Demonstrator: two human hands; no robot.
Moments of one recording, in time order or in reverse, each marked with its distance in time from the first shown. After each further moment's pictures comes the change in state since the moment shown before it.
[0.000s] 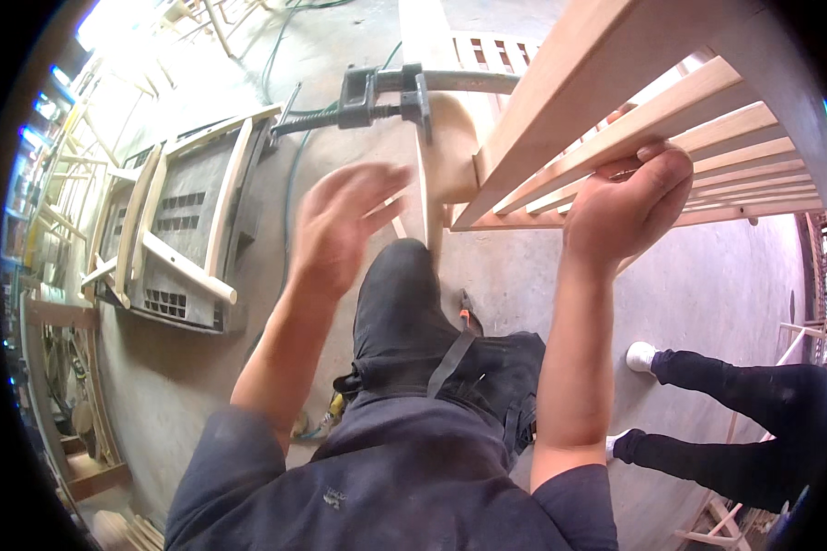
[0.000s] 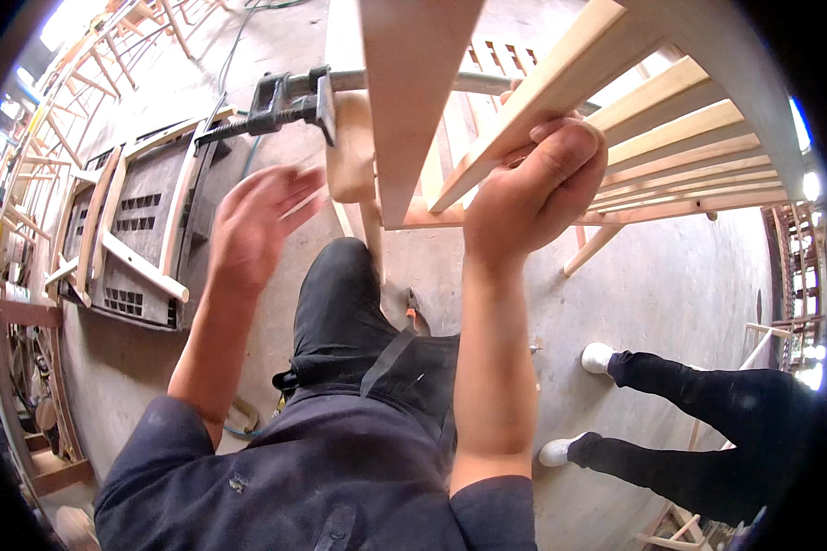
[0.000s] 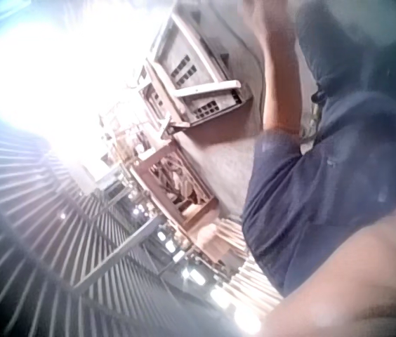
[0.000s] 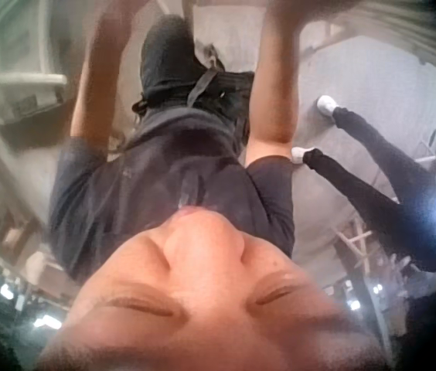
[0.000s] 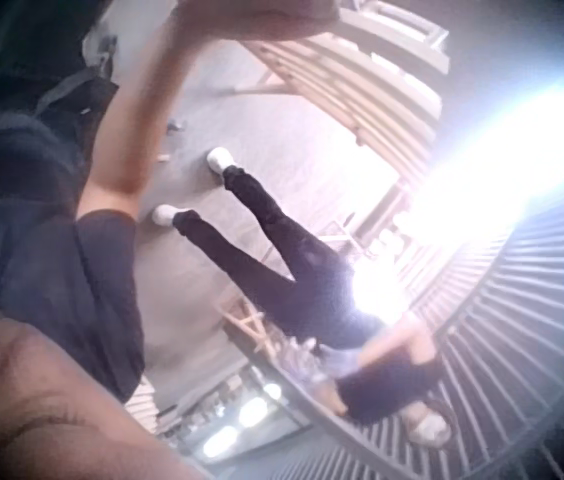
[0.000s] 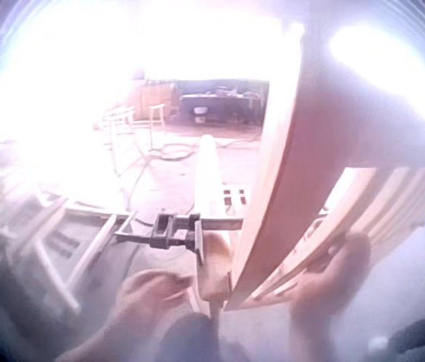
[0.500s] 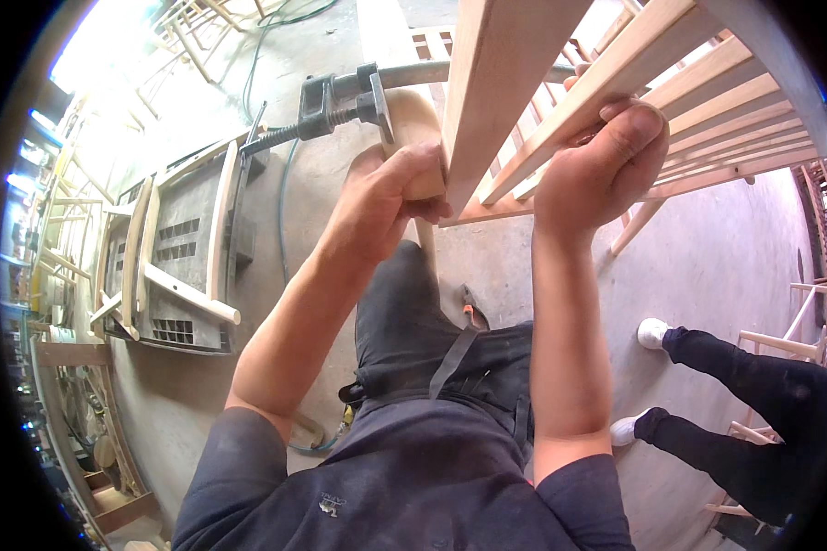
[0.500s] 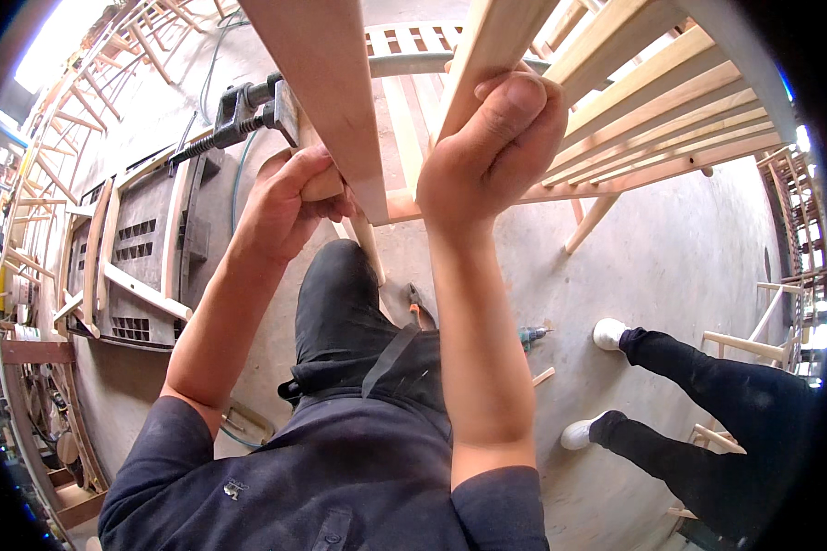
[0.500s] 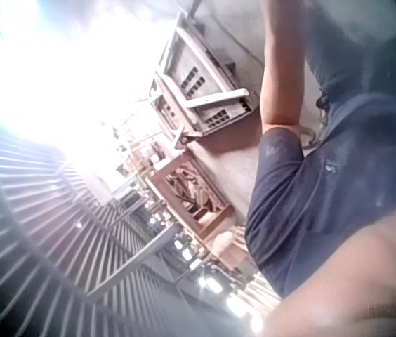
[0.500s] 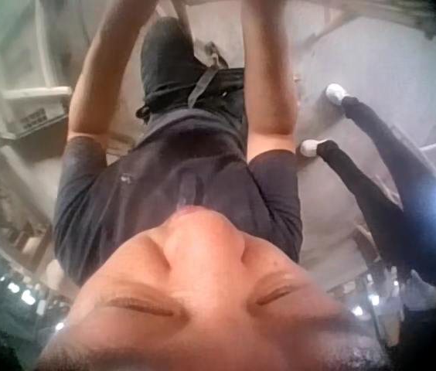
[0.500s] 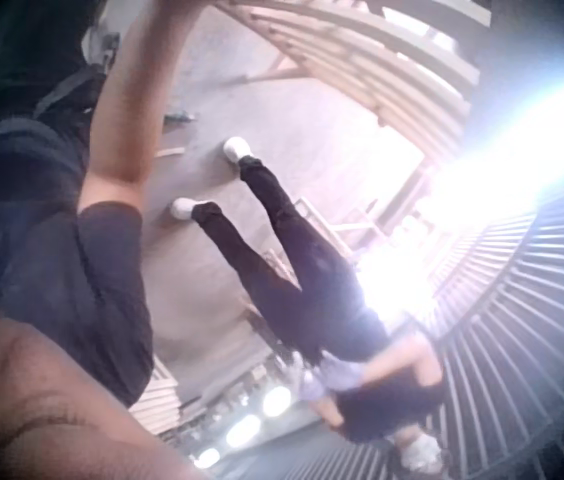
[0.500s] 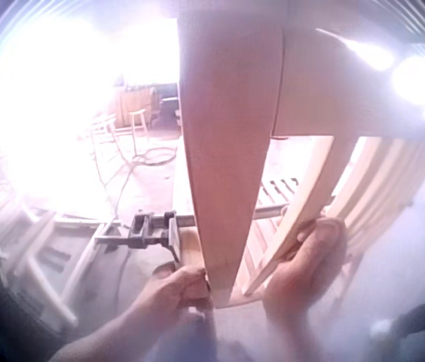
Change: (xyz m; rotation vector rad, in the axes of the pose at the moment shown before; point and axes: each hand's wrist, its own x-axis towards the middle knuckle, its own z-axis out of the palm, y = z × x) left_hand 0.035 -0.002 0.048 0.053 -0.327 -0.189; right_hand -0.003 0.008 0.010 -0.046 0.070 -0.124
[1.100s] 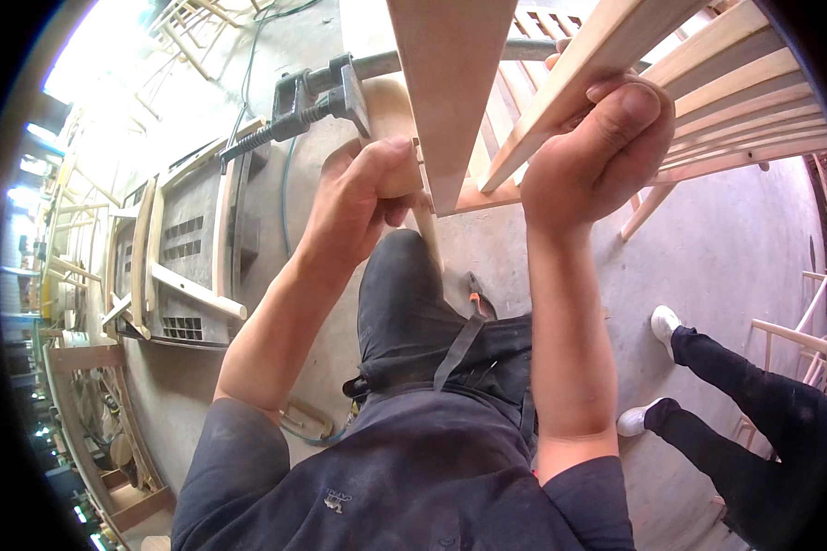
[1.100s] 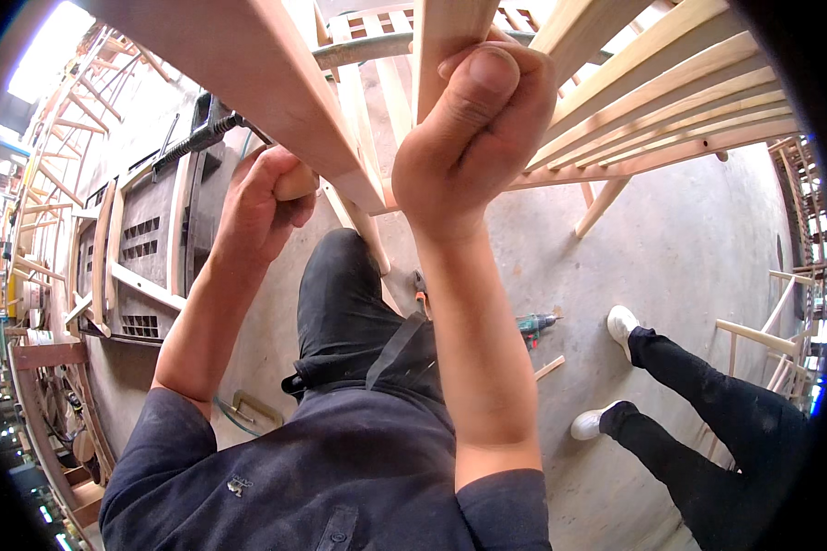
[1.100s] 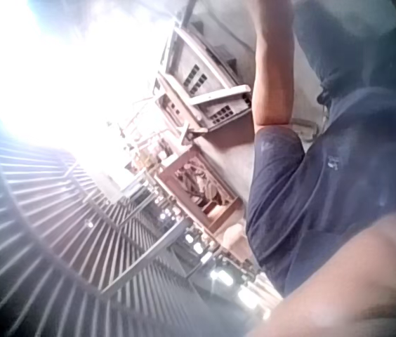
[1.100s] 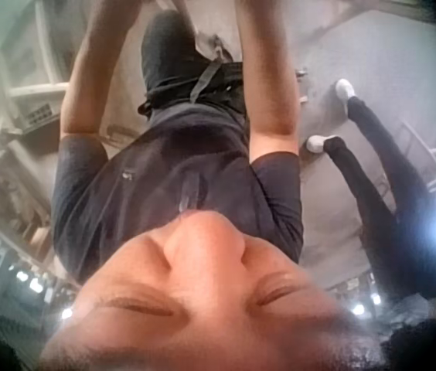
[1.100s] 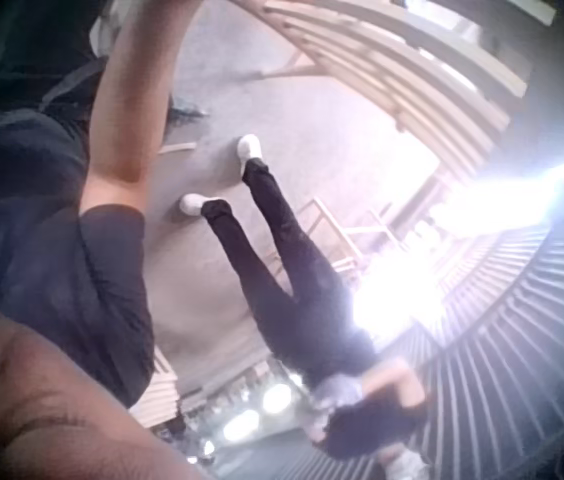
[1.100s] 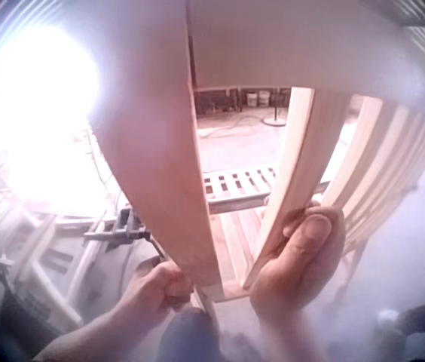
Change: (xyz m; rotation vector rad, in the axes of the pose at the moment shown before) left_hand -0.005 0.003 -0.002 0.045 0.071 0.029; right_hand 0.003 0.012 -0.007 -0.055 -0.103 -0.146
